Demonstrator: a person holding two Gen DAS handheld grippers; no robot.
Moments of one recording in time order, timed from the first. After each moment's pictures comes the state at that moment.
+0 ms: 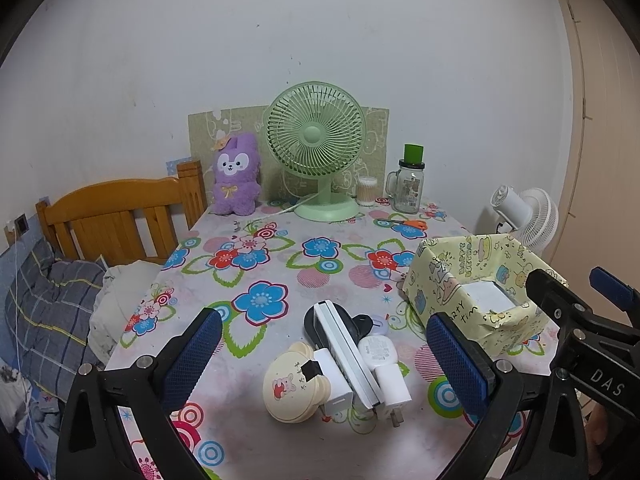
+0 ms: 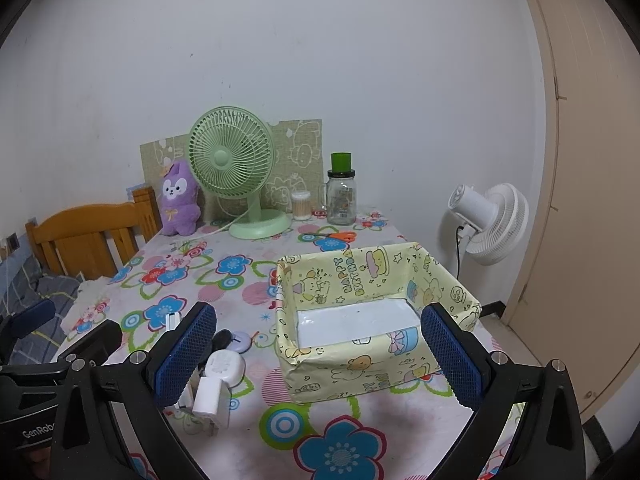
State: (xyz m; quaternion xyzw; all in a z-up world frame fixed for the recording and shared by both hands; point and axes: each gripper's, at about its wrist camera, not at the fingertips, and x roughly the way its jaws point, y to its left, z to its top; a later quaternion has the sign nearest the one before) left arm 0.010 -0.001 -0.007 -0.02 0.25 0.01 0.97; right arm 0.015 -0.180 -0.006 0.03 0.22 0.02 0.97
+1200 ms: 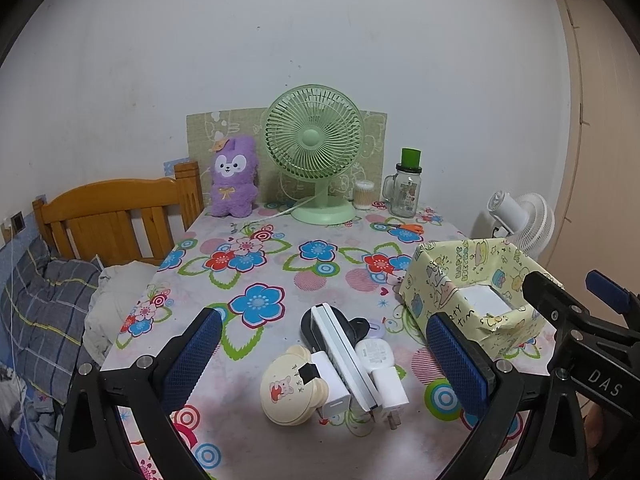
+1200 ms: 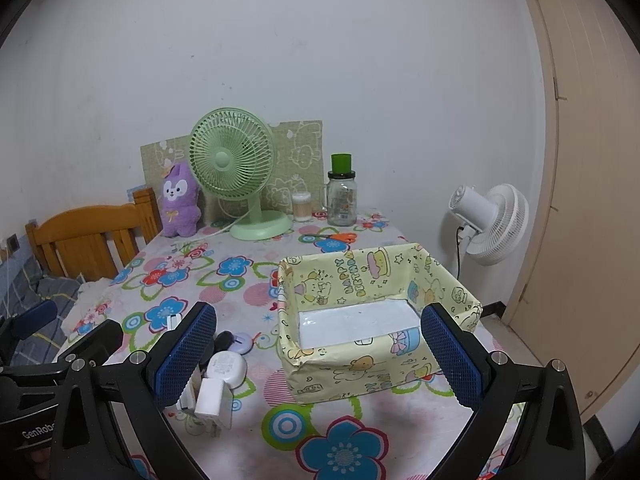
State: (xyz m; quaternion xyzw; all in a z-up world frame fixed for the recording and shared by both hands) left arm 0.009 -0.008 -0.009 -0.02 0.25 0.00 0.97; right arm 0.017 -0.178 -0.004 0.03 0.22 0.02 0.97
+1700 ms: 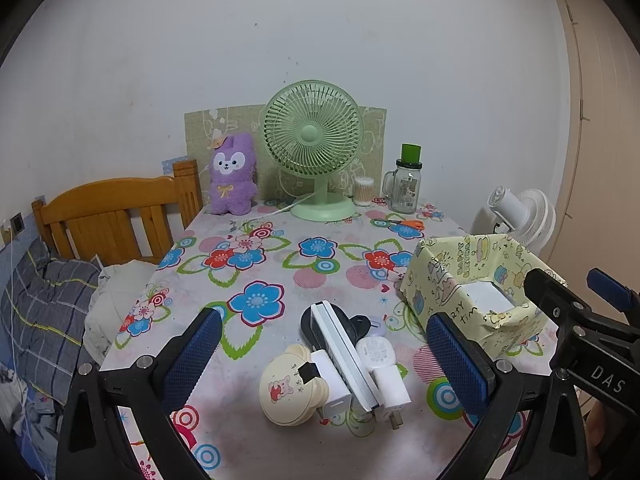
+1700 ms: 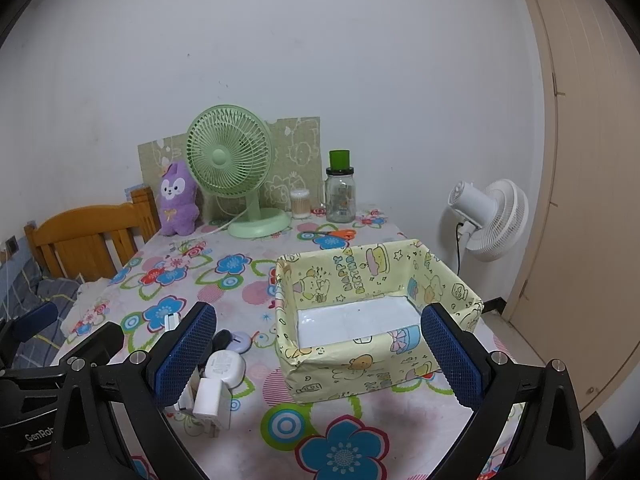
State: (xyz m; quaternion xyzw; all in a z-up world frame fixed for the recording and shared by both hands) left arm 0.013 -0.009 -0.012 -0.02 0.25 0.00 0.97; right arm 0.020 -0.179 -0.008 0.03 0.23 0.01 0.97
